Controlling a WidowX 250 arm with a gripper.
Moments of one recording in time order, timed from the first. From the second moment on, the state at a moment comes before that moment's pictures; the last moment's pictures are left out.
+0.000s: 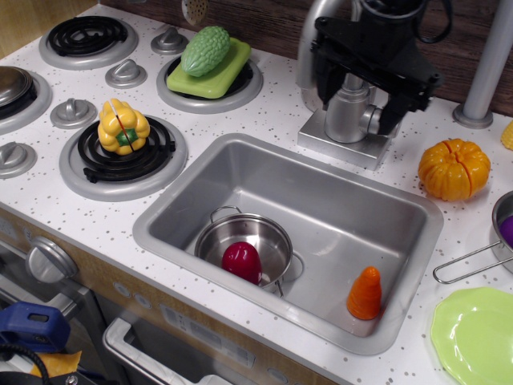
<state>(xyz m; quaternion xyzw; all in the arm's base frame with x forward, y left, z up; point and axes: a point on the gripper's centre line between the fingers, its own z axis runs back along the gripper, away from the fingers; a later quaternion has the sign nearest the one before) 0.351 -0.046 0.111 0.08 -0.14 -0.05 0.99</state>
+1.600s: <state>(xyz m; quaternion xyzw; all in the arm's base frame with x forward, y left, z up) 0.381 0.028 0.111 0.07 -0.16 -0.13 0.98</state>
